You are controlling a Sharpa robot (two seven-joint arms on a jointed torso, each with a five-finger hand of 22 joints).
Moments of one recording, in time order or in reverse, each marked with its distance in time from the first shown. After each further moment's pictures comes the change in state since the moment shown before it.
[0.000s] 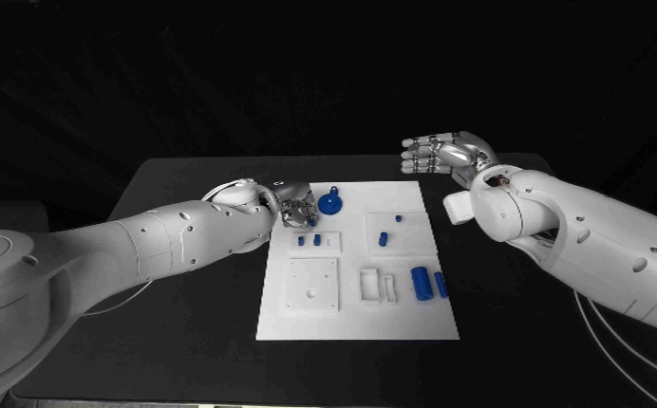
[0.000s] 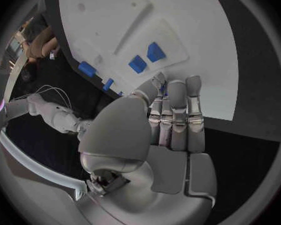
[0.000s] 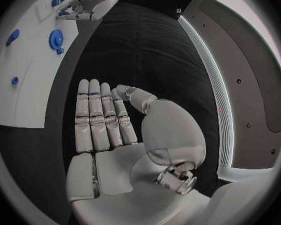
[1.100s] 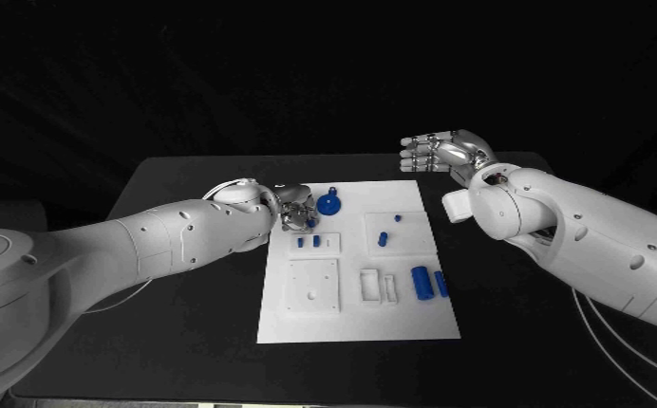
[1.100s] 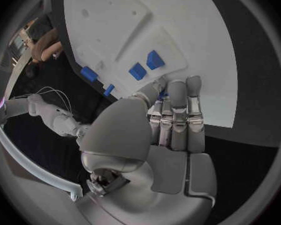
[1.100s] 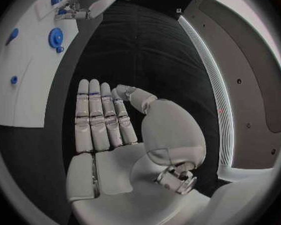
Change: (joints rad) left arm 0.001 0.004 -0.001 0.000 -0.007 0.079 -0.010; left_hand -0.015 -0.028 0.013 0.007 -0.019 -0.129 -0.007 0.010 -0.004 -0.038 0.009 0.000 0.000 -0.019 0.012 -0.003 -0.004 0.001 -0.011 0.003 -0.012 0.000; right arm 0.000 0.002 0.000 -0.003 0.000 0.001 0.000; right_hand 0.000 0.000 0.000 0.000 0.000 0.000 0.000 0.000 0.000 0.000 0.000 0.000 0.000 0.000 0.000 0.000 0.000 0.000 0.000 0.000 0.000 0.000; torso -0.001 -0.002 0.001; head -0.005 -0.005
